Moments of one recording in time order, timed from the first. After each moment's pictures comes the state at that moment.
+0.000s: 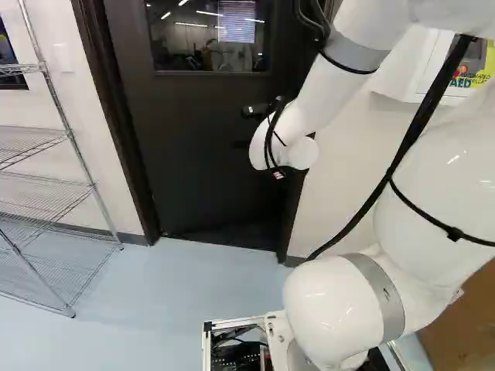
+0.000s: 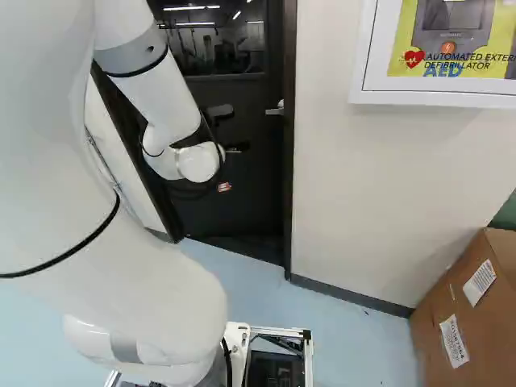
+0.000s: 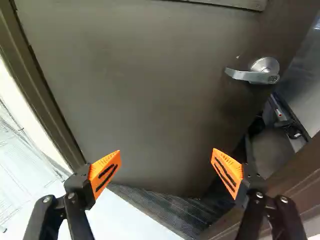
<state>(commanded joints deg) 3.7 4.7 -26.3 -9.4 43.1 0.0</state>
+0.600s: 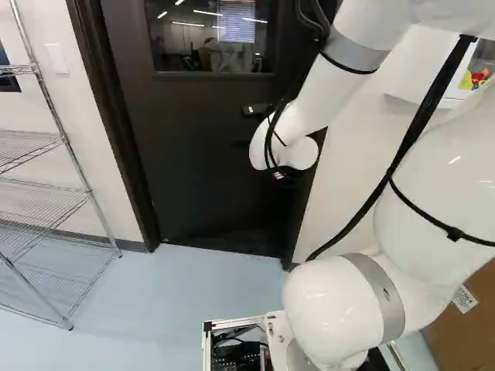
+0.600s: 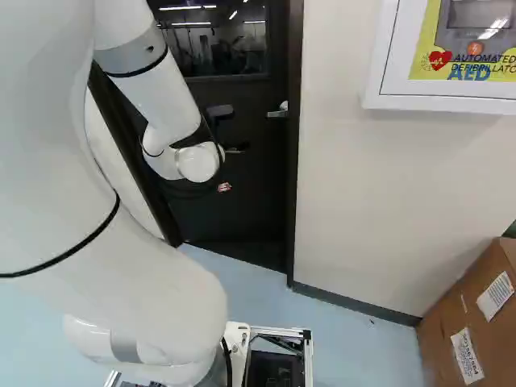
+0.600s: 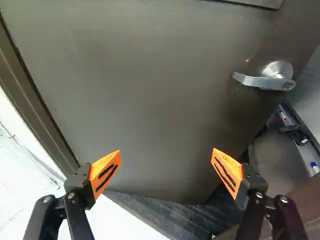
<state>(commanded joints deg) 3.7 4.7 -26.3 -9.4 43.1 0.0</state>
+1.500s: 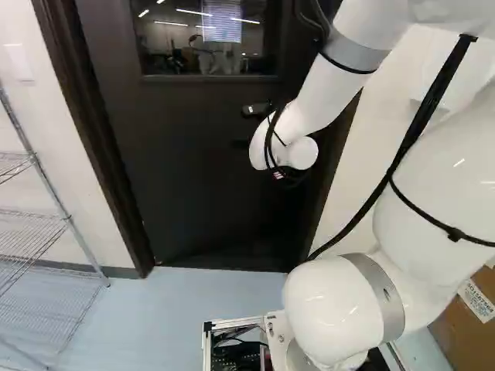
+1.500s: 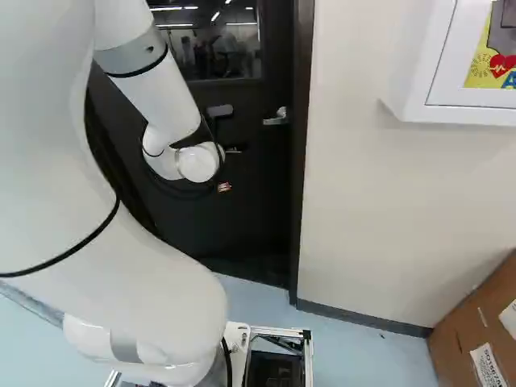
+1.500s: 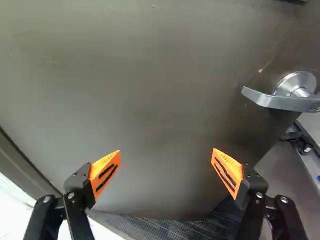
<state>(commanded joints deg) 3.7 4.7 -26.3 -9.4 43.1 0.0</state>
